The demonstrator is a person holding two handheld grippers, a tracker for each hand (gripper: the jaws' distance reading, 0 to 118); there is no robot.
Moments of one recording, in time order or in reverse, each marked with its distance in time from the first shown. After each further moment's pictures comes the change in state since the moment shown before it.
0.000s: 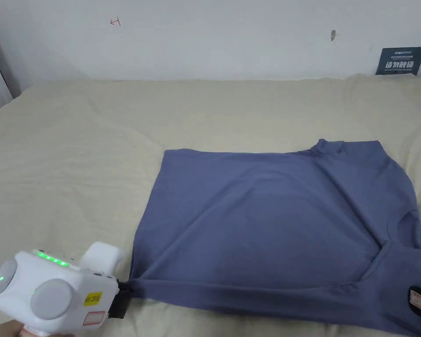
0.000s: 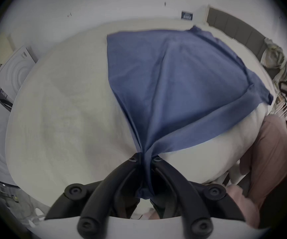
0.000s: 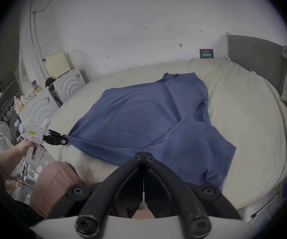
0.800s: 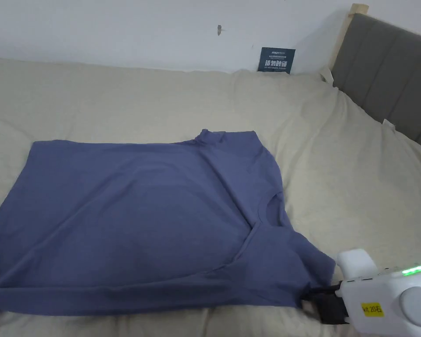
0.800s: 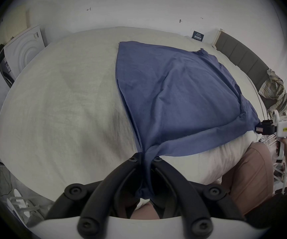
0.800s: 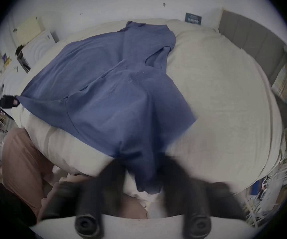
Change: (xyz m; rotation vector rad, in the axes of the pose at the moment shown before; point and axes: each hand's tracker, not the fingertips) left arm 0.021 0.009 0.025 0.040 -0.038 0.199; right arm 0.085 -0.013 -0.038 -0.380 -0.258 0.103
